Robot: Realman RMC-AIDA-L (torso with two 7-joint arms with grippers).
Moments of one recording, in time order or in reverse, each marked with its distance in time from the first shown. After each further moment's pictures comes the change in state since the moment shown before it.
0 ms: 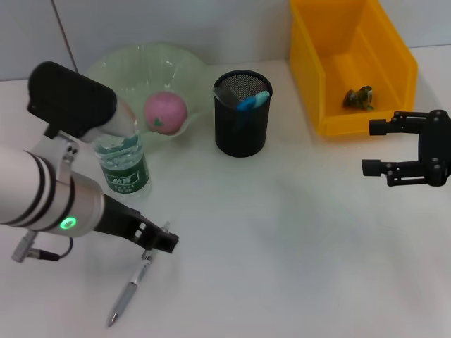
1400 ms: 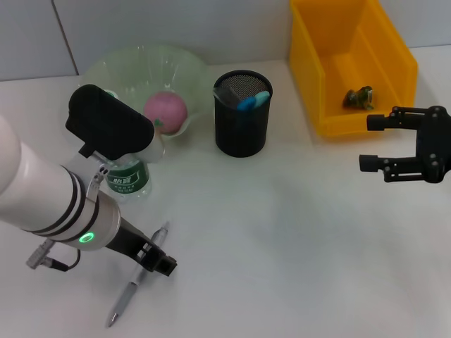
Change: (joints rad) left arm -0.082 0.000 0.096 -0.125 0.047 -0.002 0.000; right arm -0.003 0.008 0.000 0.000 0.026 0.001 -0.008
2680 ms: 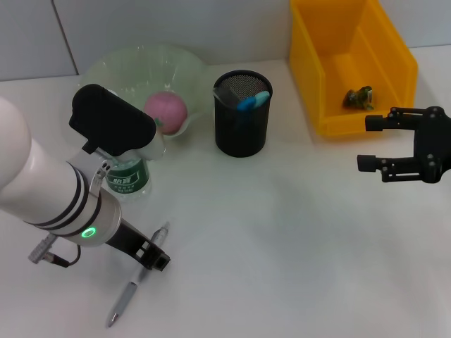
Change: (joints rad) left arm -0.049 0.000 -0.016 -0.073 -0.009 0.001 0.000; right arm 0.001 0.004 -0.004 0.000 0.000 0.012 -0.003
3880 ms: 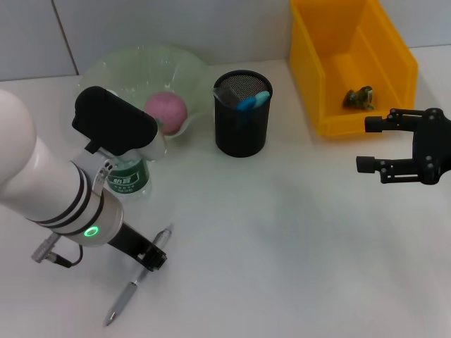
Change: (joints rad) left arm -0.030 0.000 -0.008 -0.052 -0.023 -0.001 0.000; right arm -0.004 0.005 0.000 0.000 0.000 0.011 -0.012
